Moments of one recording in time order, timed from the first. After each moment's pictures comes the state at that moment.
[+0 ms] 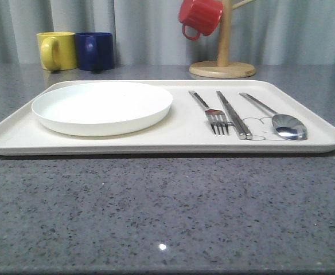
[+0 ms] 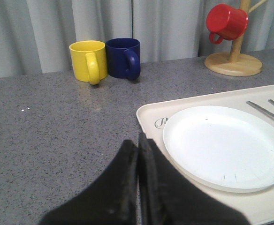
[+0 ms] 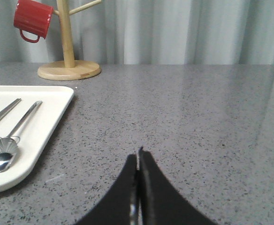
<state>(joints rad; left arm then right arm) -0.19 0.46 -0.46 -0.30 0.27 0.25 -0.04 -0.01 0.03 -0.02 0.06 0.05</state>
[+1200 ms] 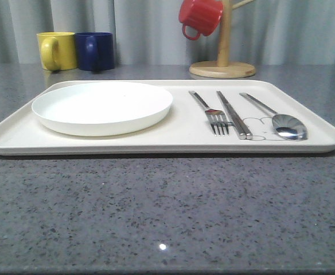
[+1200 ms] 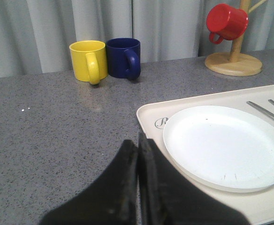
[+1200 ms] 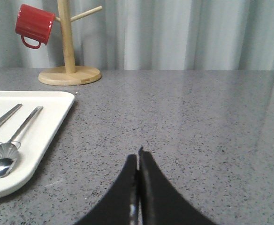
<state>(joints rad) -0.19 0.46 -0.46 -0.30 0.27 0.25 -0.04 -0.01 0.03 -0.02 0.04 0.05</state>
